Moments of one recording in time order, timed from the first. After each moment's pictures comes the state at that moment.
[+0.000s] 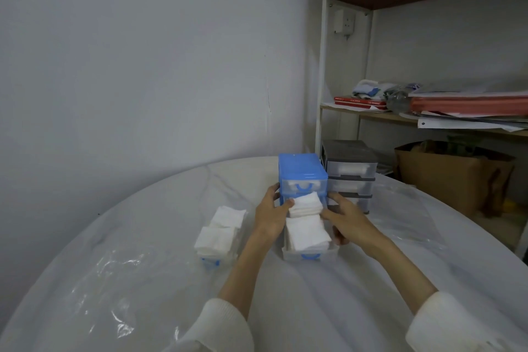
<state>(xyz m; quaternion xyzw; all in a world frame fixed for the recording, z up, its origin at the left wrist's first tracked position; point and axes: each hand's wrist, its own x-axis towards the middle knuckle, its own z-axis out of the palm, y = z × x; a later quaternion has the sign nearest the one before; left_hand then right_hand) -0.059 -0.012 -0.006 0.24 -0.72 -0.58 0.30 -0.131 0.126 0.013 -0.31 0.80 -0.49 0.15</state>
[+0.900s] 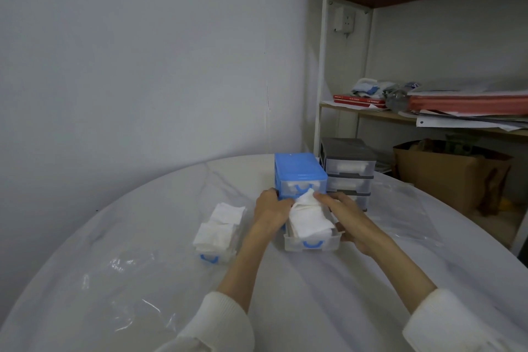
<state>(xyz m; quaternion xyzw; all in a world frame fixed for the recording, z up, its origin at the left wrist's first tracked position) -0.055 -0.005 0.012 0.31 -0.78 -0.49 0.24 -0.130 0.121 0.012 -0.20 0.75 -0.59 0.22</state>
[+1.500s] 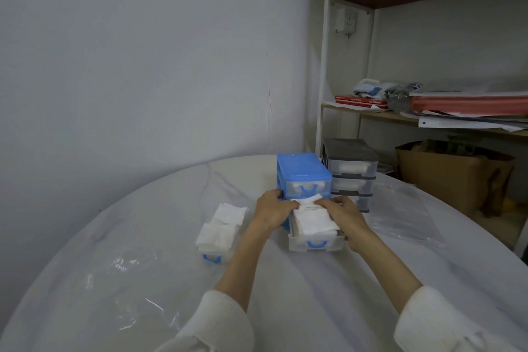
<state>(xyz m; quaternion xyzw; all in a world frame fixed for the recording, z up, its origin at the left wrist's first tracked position) -0.049 -0.006 0.018 0.29 -0.77 -0.54 0.21 -0.141 0.104 0.000 -0.14 0.76 -0.61 0.17</state>
